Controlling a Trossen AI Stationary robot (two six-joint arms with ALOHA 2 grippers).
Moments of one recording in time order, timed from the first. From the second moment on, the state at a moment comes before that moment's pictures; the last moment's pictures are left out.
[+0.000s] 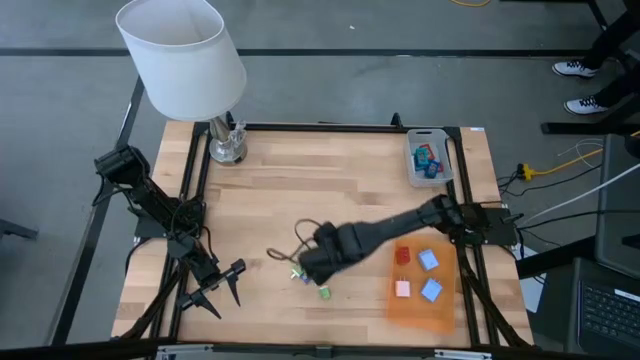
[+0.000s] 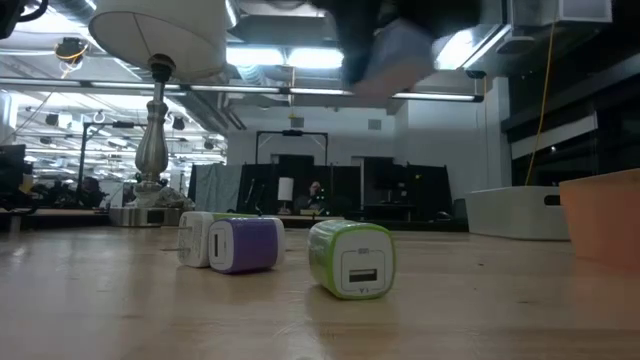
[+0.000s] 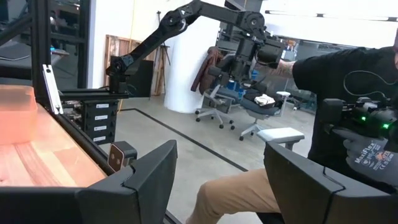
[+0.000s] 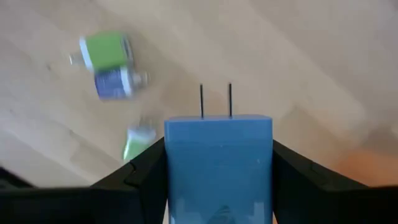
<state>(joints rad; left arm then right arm) -0.88 1.36 0.15 1.30 -0.02 -0.21 0.36 2.27 2.26 -1.51 0.11 1.24</state>
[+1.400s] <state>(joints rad) -0.89 1.36 0.15 1.31 -0.03 -0.20 0.92 2.17 1.82 -1.57 0.06 2.27</state>
